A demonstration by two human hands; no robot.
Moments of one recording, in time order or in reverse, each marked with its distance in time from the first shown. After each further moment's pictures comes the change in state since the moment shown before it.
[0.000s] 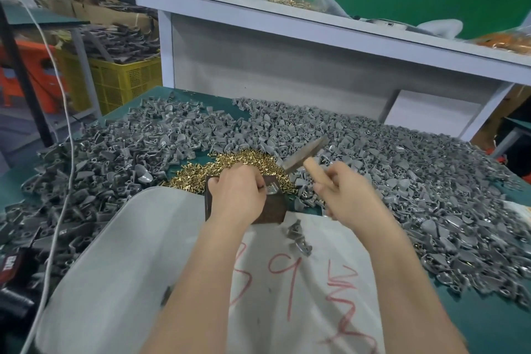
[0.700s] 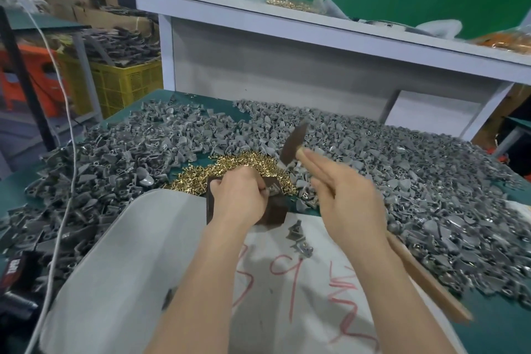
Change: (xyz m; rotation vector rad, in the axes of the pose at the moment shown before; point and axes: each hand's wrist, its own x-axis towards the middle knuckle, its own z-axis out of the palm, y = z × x) left_hand 0.005 -0.001 0.005 -0.023 0.014 -0.017; right_hand -0.033 -0.022 0.001 -0.114 0.405 -0.297
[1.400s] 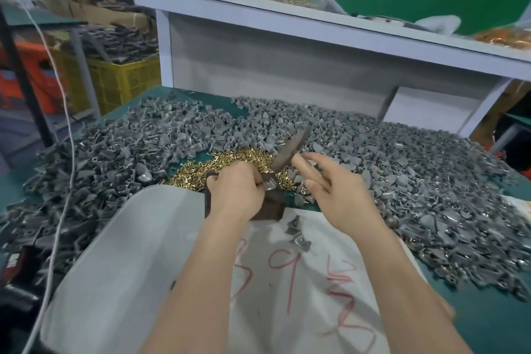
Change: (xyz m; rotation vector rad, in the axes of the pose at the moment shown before) left_hand 0.001 -0.002 0.001 0.012 0.002 0.001; right_hand 0.015 0.030 0.023 0.158 -0.295 0.108
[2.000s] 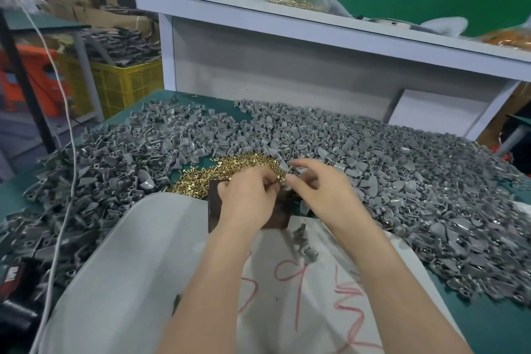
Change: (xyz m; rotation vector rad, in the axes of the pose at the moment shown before) left_hand -0.006 0.010 -0.006 -0.169 -0.024 0.035; right_hand 0.021 -0.014 0.020 0.120 -0.050 -0.040
